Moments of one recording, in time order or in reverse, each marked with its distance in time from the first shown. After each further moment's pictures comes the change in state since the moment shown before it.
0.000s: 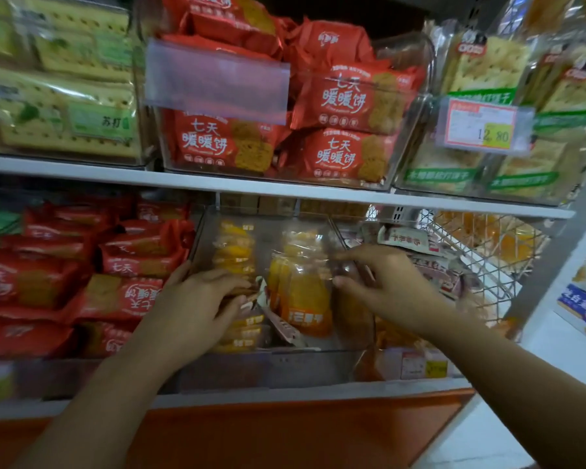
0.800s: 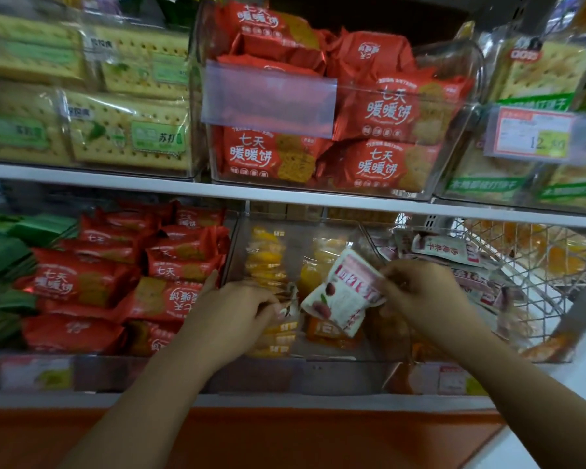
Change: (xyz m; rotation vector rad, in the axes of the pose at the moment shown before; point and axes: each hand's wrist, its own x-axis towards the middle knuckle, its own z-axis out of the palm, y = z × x) left_hand 0.003 0.003 -0.004 0.030 -0.132 -0.132; right_hand 0.000 -0.024 0.003 0.133 0.050 0.209
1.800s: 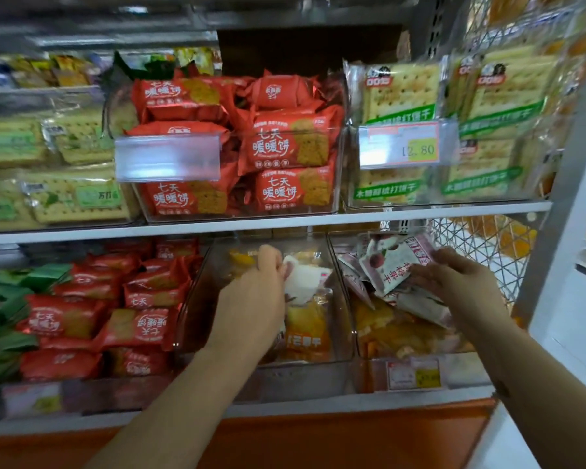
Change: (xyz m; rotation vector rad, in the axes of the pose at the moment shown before) left_hand 0.020 0.119 -0.009 0.029 0.377 -0.019; right_hand -0.009 0.108 -0.054 0.978 0.362 0.565
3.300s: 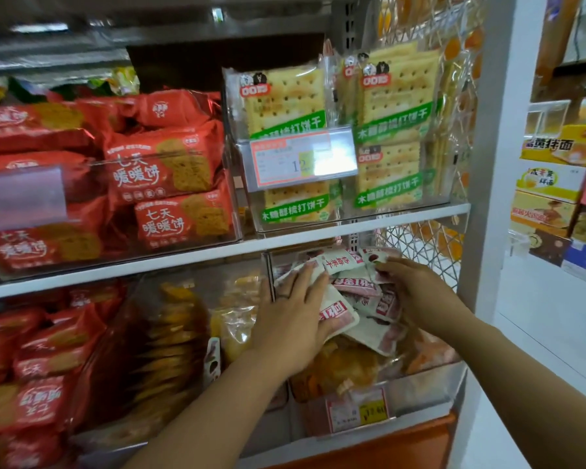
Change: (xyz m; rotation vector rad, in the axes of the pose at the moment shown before) left_hand 0.050 0.075 0.118 0.260 -0.450 0.291; right_hand 0.072 0.023 -0.056 -1.042 -0.220 -0.469
